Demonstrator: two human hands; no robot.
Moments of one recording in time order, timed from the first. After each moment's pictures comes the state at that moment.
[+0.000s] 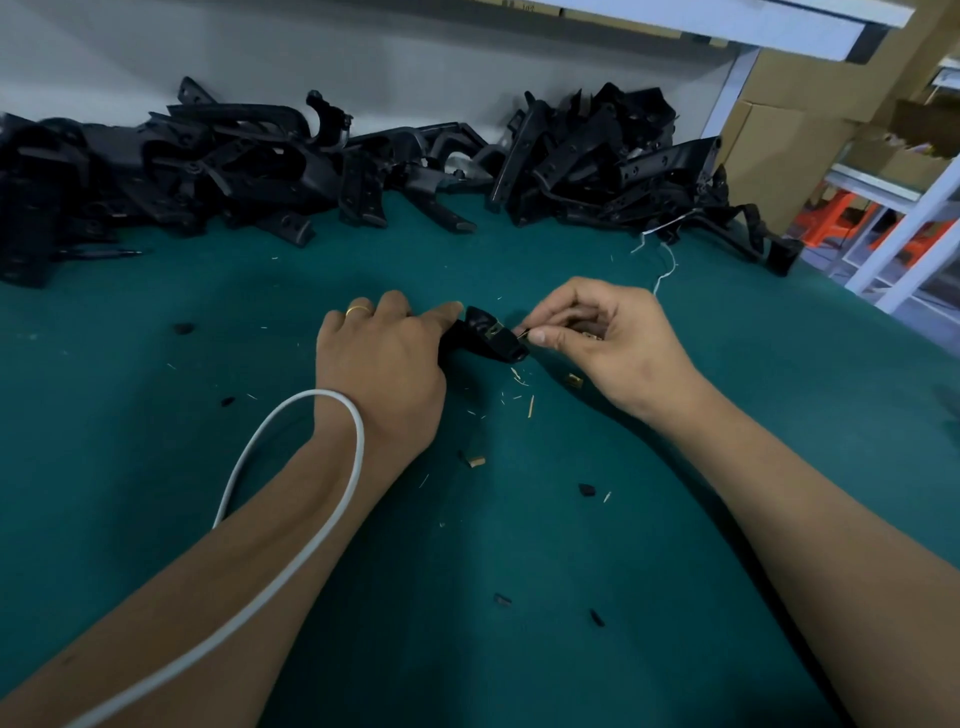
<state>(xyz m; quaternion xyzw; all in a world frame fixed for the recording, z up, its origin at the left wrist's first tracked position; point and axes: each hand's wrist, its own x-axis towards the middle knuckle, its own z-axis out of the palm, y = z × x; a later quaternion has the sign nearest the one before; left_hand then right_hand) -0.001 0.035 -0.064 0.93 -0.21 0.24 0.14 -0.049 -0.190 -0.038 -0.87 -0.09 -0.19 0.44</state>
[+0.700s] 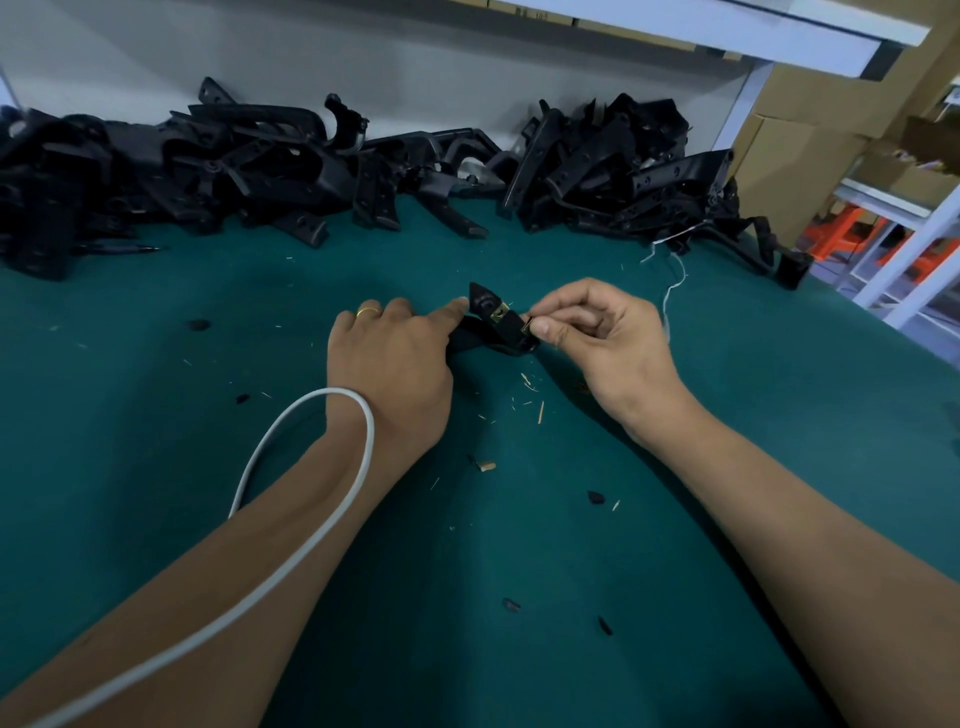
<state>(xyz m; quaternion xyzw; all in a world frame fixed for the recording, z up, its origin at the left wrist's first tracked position) 0.002 0.036 -0.064 0.94 -0.20 0.23 0.16 -0.040 -0.173 -0.048 -0.78 -0.08 -0.21 0.58</state>
